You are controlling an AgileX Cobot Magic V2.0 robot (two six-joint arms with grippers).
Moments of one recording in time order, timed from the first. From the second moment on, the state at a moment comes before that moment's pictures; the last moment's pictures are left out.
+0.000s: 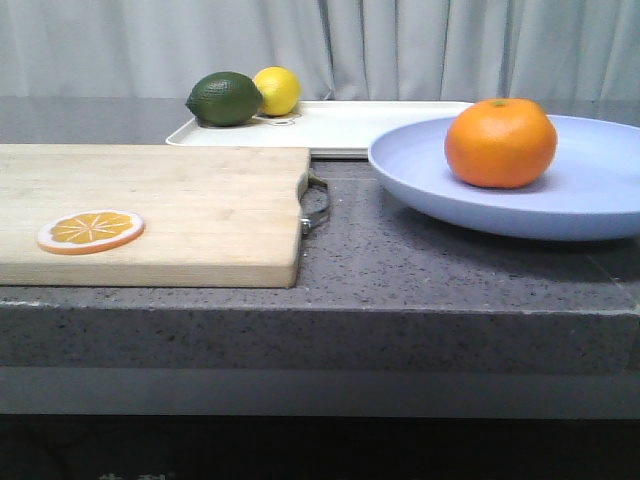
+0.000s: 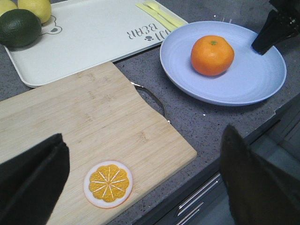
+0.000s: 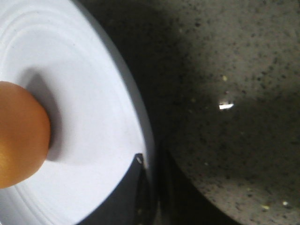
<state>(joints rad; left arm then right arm) -0.66 0.75 -0.81 -0.11 0.58 0.06 -0.32 1.60 -1.13 0.71 1.10 -0.33</state>
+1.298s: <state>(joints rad) -0.66 0.75 -0.81 -0.11 0.58 0.06 0.03 2.27 -2.21 0.53 1.12 0.28</state>
